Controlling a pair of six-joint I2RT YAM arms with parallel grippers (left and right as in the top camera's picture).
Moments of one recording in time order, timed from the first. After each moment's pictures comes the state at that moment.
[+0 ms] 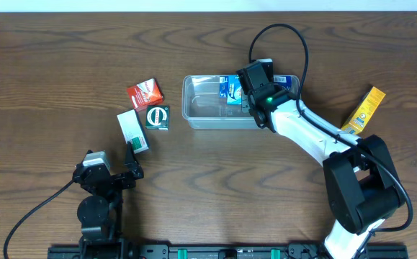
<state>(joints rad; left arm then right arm) 0.05 0.07 0.02 -0.12 -0.07 -0.16 0.49 1.89 1.23 -0.36 0.37 0.38</state>
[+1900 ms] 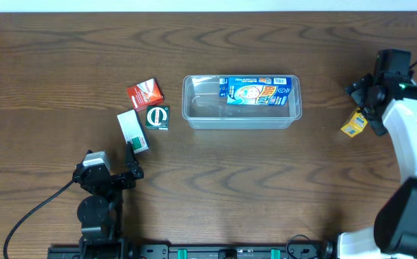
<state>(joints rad) 0.05 0.07 0.02 -0.12 -0.07 -0.16 -0.19 1.67 1.23 -0.73 0.23 0.82</state>
